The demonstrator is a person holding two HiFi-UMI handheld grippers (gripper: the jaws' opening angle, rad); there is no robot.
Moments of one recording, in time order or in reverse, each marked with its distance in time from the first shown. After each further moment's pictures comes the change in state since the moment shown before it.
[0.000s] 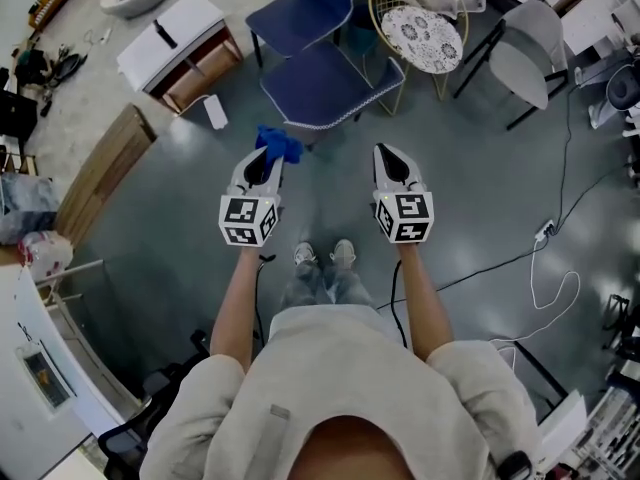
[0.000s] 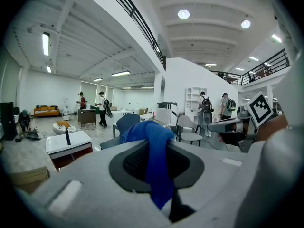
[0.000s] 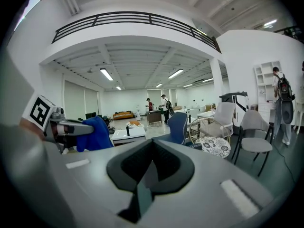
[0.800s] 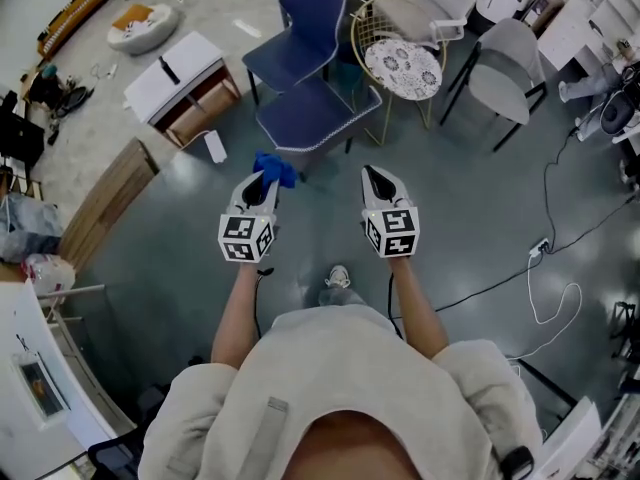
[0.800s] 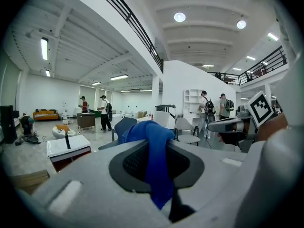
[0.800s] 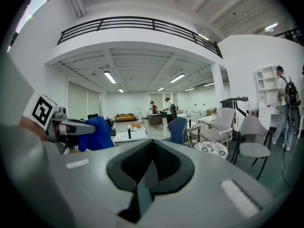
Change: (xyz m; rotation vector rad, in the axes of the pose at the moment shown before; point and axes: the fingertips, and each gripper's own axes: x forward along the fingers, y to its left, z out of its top) left arm -0.023 -0.046 0.020 0.024 -0.036 -0.003; right arm -0.051 -0.007 0.017 -0.035 -0.046 0.018
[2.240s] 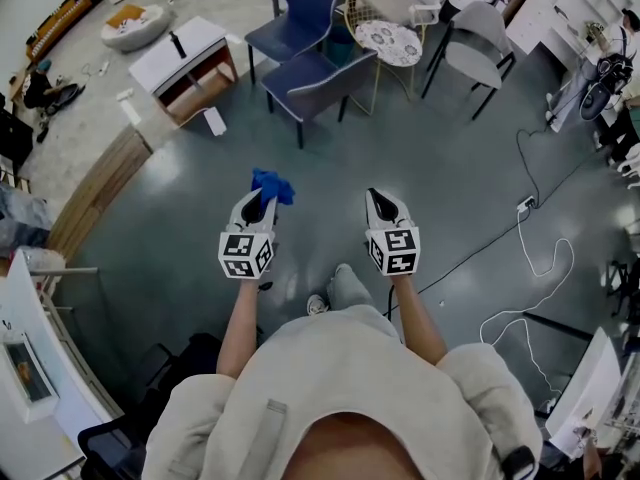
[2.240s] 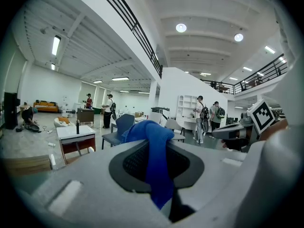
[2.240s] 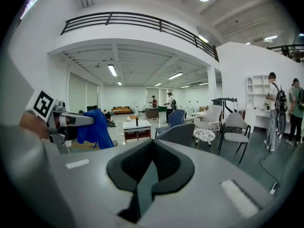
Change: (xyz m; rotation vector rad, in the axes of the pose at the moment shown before) left arm -0.307 -0.058 -0.096 -0.072 -0.025 -0.053; right arm -0.251 0.208 -0.100 -0.029 0.082 -0.093
